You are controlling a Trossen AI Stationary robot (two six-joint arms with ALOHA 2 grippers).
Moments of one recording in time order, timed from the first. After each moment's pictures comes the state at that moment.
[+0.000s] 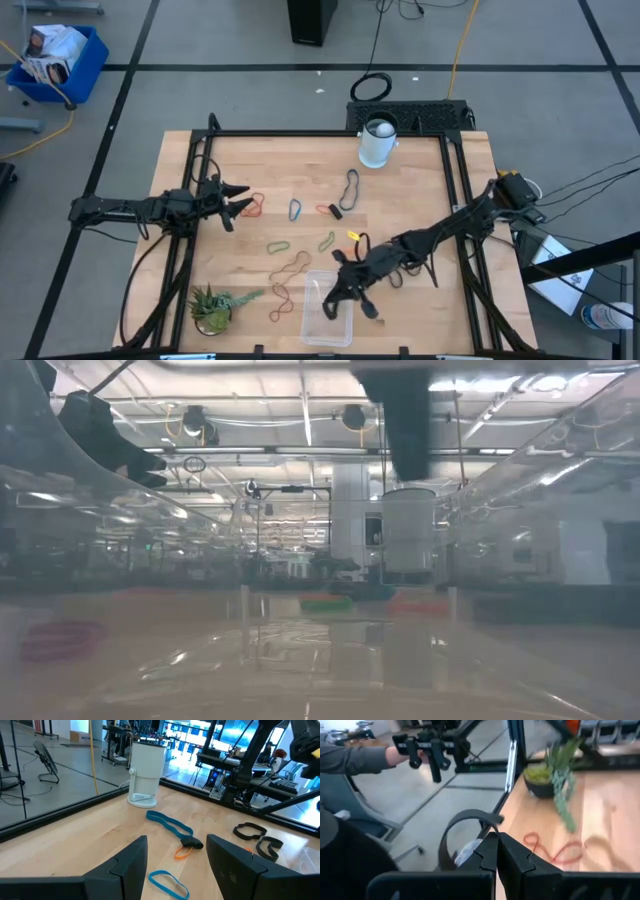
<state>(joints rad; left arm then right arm) -0.03 0.13 0.04 0.00 -0.37 -0.26 0.41 1.68 0.96 0.42 -0.14 0.28</state>
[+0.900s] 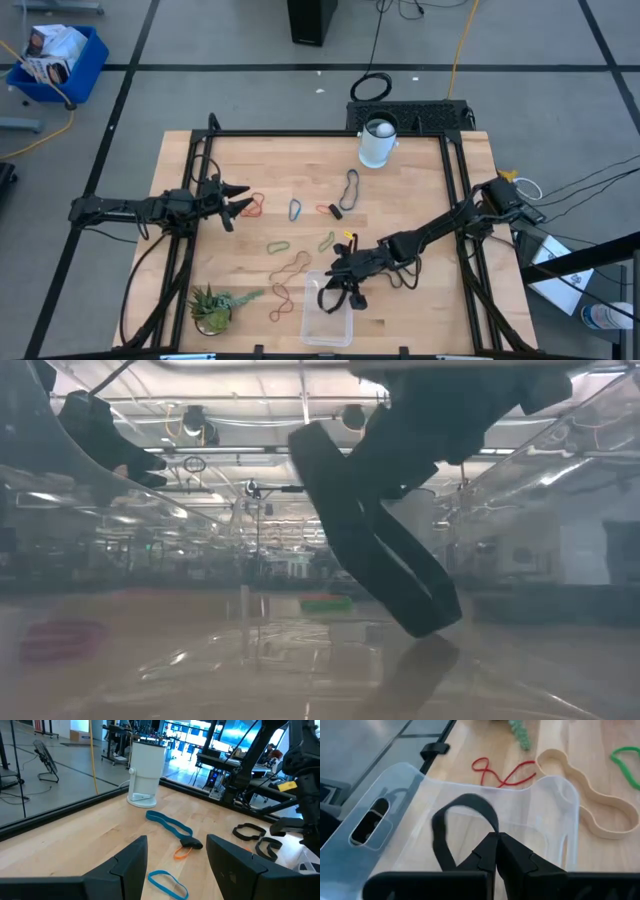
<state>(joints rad) -0.03 0.13 0.04 0.00 -0.37 -0.27 0.38 1.80 0.96 0.25 -0.05 0.26</state>
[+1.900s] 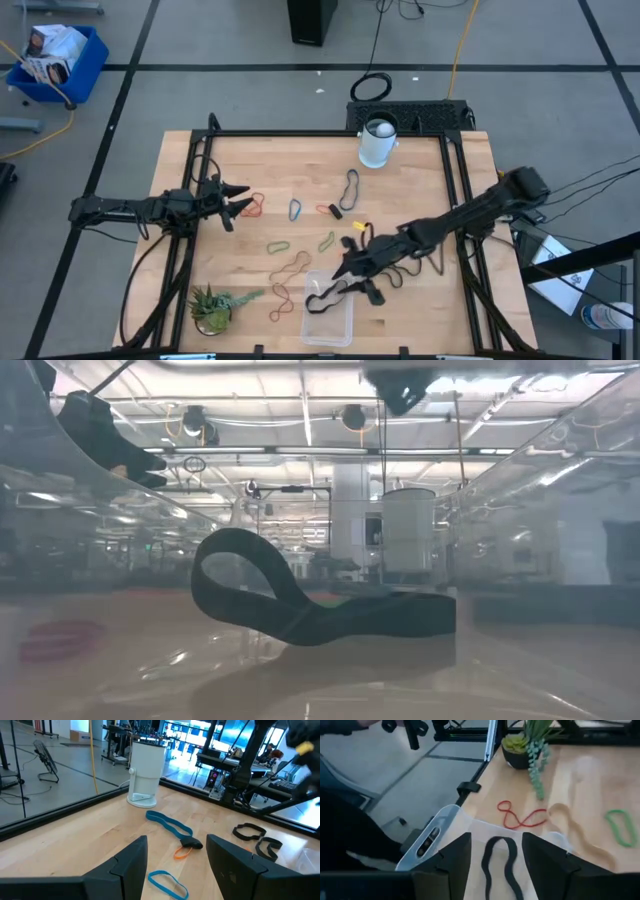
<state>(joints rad) -0.03 0.13 0.04 0.00 -0.37 -0.27 0.38 1.53 0.96 0.09 -0.12 0.14</state>
